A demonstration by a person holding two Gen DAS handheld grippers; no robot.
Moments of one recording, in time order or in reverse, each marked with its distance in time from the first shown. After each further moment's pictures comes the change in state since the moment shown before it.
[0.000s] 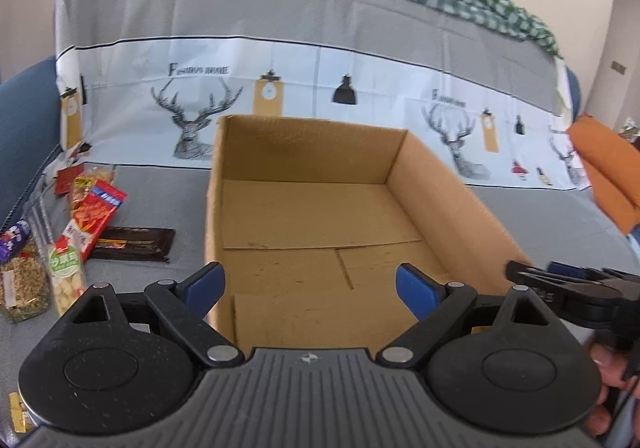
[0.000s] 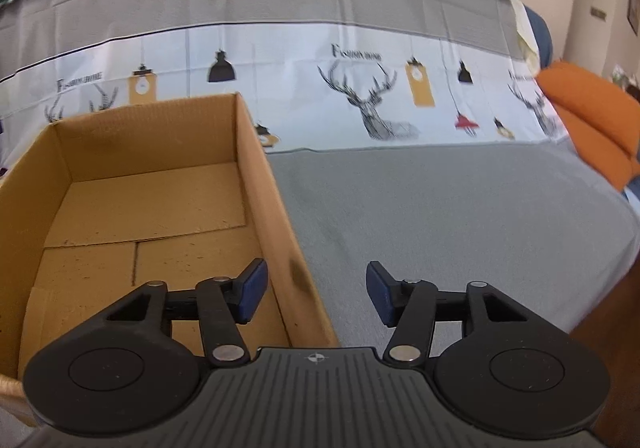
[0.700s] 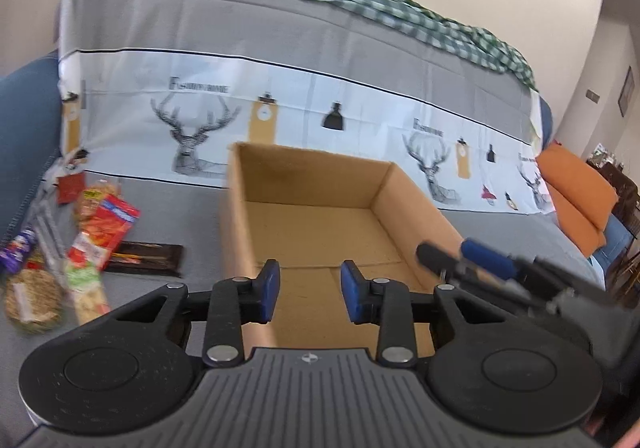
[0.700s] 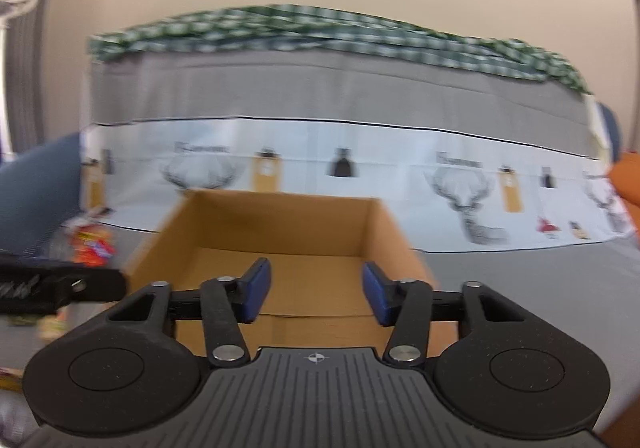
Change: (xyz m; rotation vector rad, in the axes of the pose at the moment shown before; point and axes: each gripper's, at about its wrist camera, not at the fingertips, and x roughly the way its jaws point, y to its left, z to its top) left arm -0.047 0.064 0.025 -0.065 -0.043 -0.109; right arm -0.081 0.094 0.014 -0.091 -0.270 0.306
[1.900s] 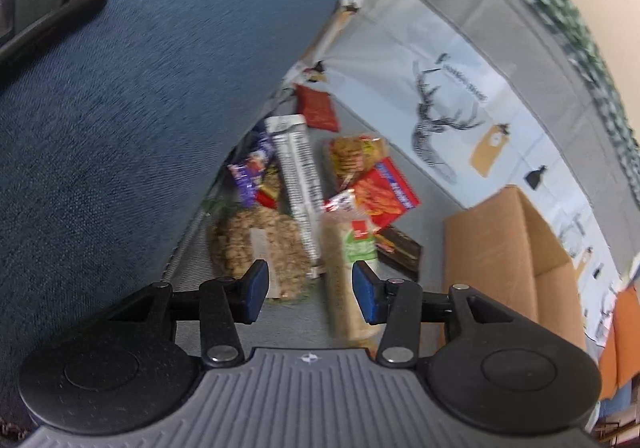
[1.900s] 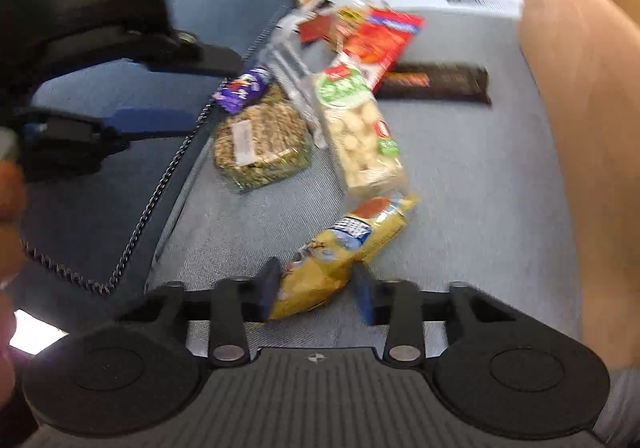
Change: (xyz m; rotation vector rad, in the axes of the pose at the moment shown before) left arm -0.005 0.257 -0.007 -0.537 0.168 0.248; right arm 0.086 0.222 -0.069 0.022 0.560 0.410
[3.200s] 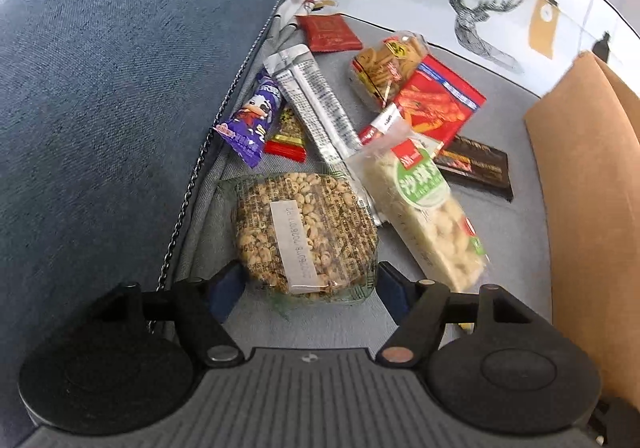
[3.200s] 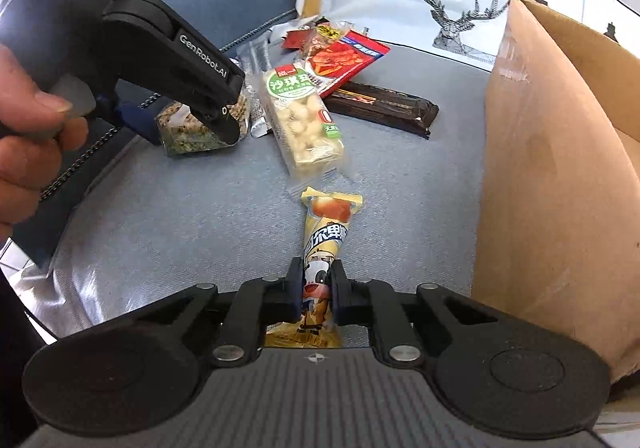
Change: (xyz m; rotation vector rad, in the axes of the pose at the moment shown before) left arm 0.061 -0.033 -0.018 0.318 0.141 0.286; right arm -0.010 -0.048 -0.019 -0.202 -0.050 -0.062
